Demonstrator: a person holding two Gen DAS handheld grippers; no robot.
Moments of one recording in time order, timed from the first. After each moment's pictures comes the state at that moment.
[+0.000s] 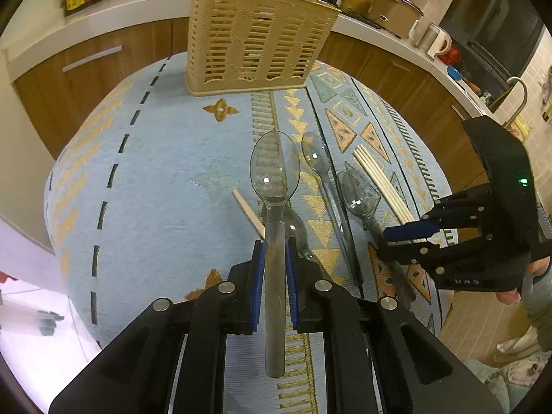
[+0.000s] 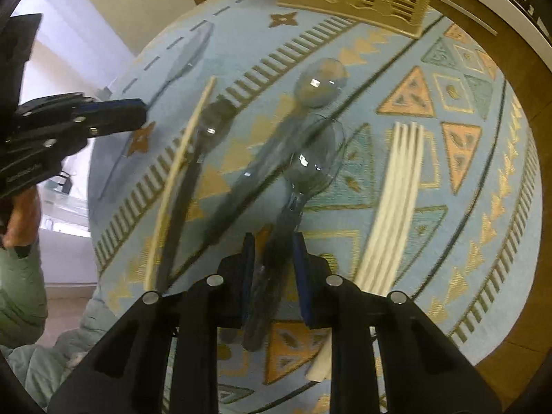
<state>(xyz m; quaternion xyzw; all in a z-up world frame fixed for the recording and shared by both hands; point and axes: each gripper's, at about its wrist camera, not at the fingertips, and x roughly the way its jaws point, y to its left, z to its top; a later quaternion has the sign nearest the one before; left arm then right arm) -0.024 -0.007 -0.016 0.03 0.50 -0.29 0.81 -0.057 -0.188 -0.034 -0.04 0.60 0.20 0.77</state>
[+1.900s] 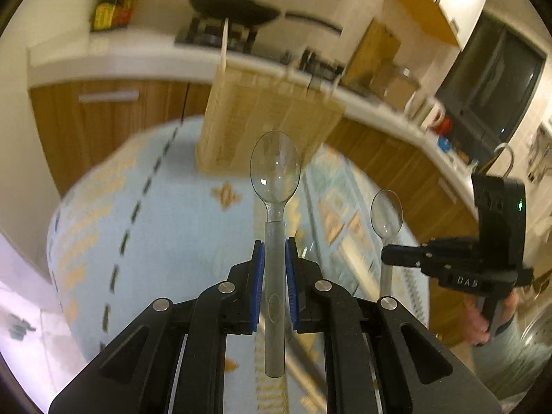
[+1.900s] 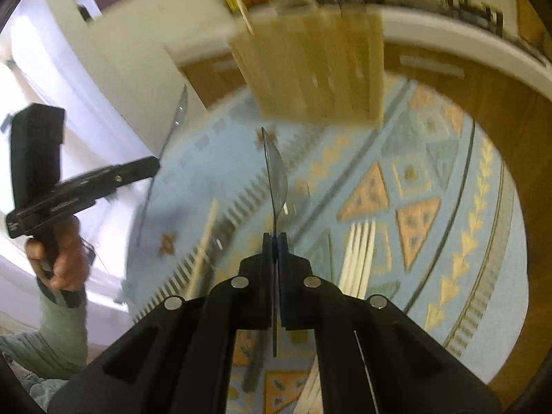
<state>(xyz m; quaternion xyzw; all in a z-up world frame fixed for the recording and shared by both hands) 0.005 0.011 0.037 -0.08 0.39 -0.30 0.87 -0.035 -0.236 0.034 0.07 0.45 0.21 0.86</state>
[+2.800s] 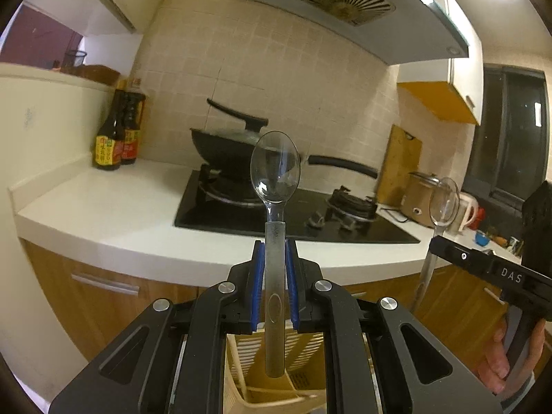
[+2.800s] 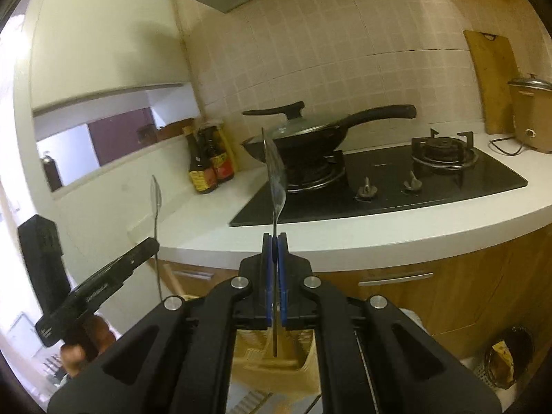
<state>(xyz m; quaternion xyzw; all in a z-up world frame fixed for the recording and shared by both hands) 0.164 -0.049 0.126 -0.09 0.16 -0.21 0.96 0.132 -0.302 0.151 0.13 0.19 0.13 0.97</state>
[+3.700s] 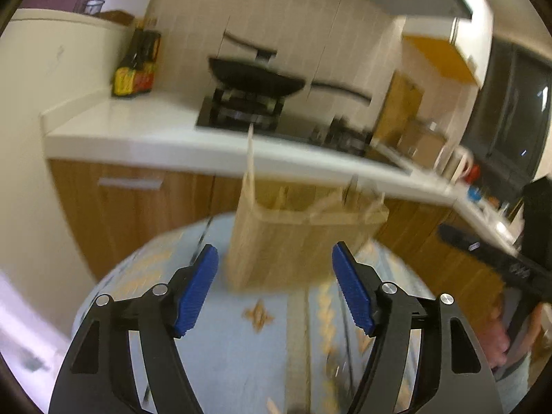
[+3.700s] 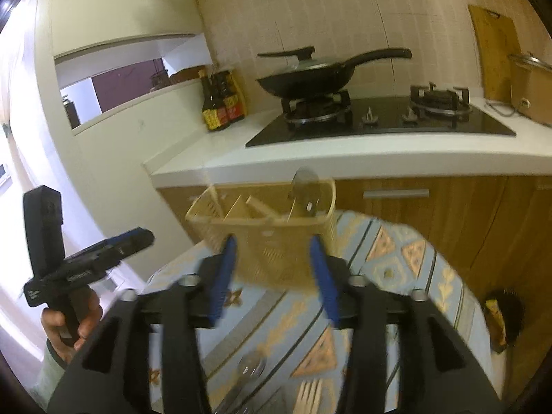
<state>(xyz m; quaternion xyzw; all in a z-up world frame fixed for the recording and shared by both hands) 0.064 -0.007 0.079 -0.07 0.31 -0.21 0.92 0.021 -0.277 0.107 0.10 0.28 0.15 0.94</state>
